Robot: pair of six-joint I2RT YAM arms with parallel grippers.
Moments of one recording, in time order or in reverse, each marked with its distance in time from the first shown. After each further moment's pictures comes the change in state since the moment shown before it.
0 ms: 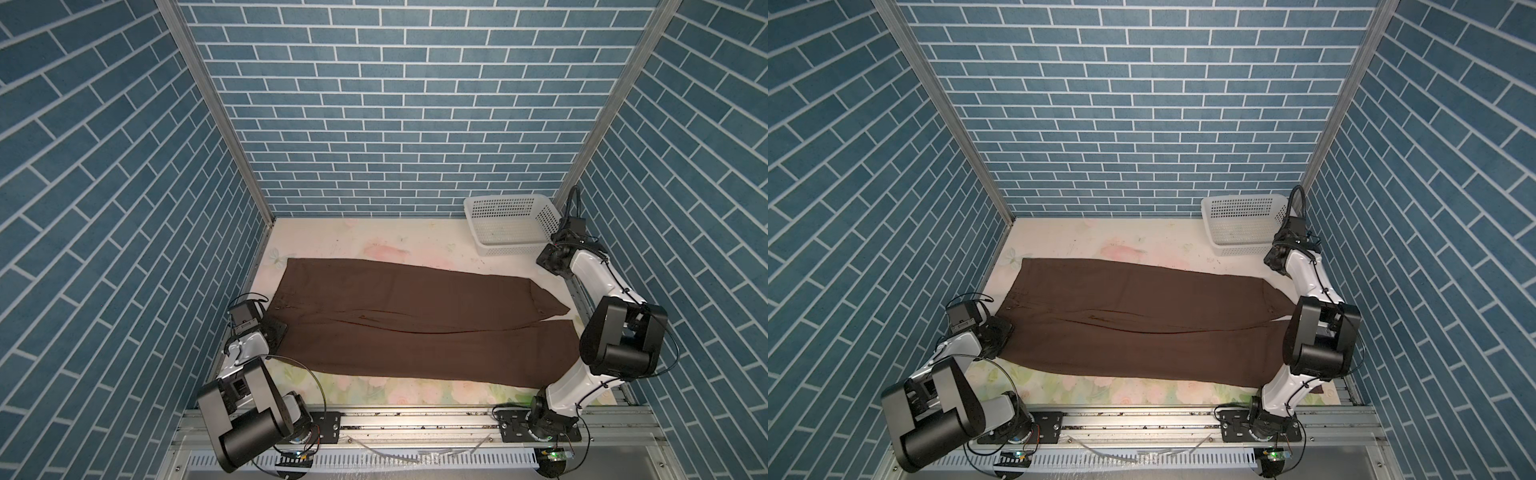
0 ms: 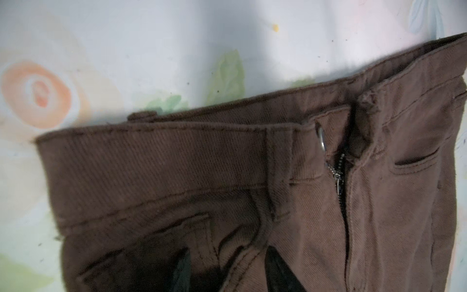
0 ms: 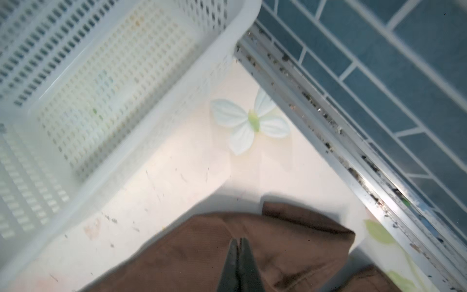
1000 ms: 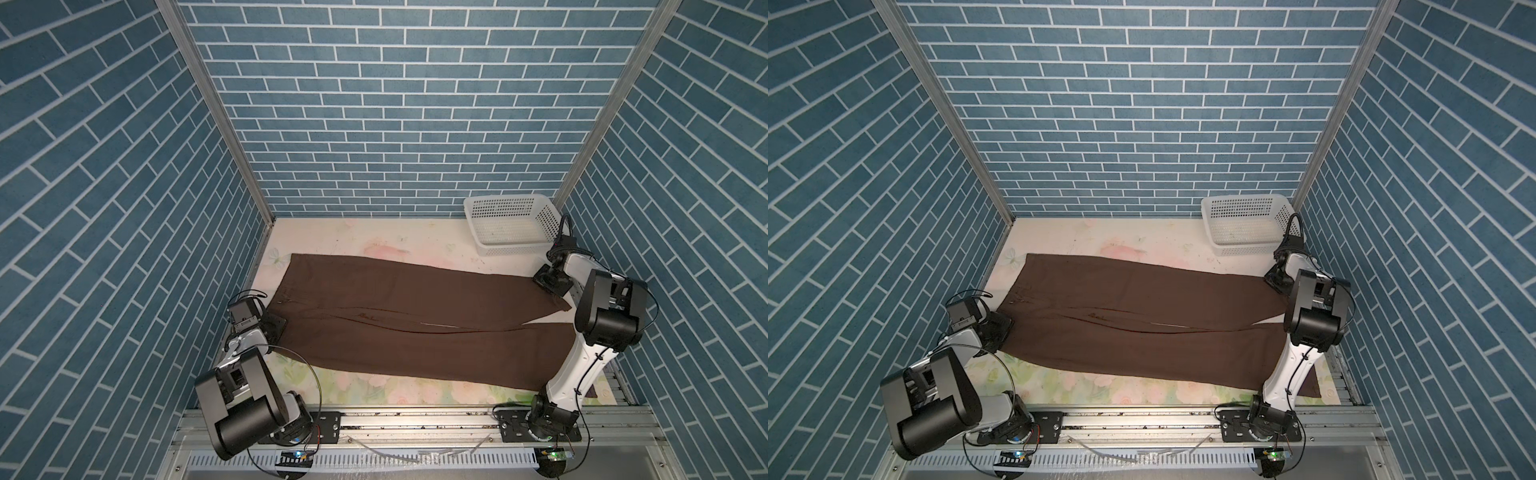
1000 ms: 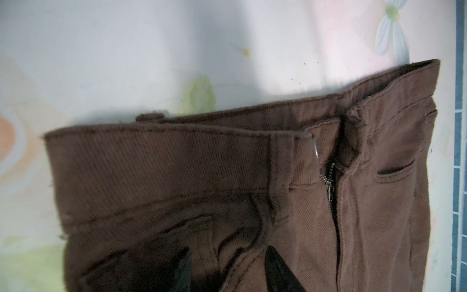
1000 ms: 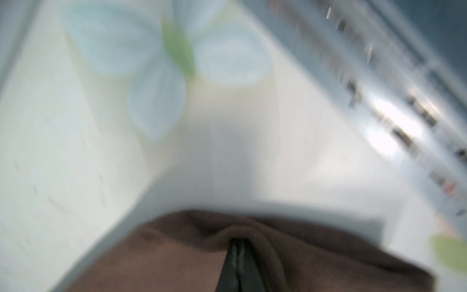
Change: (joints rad) left arm 0.000 0.086 0.013 0.134 0.034 -0.021; right arm -0.137 0.362 0.188 0.012 -0.027 0.046
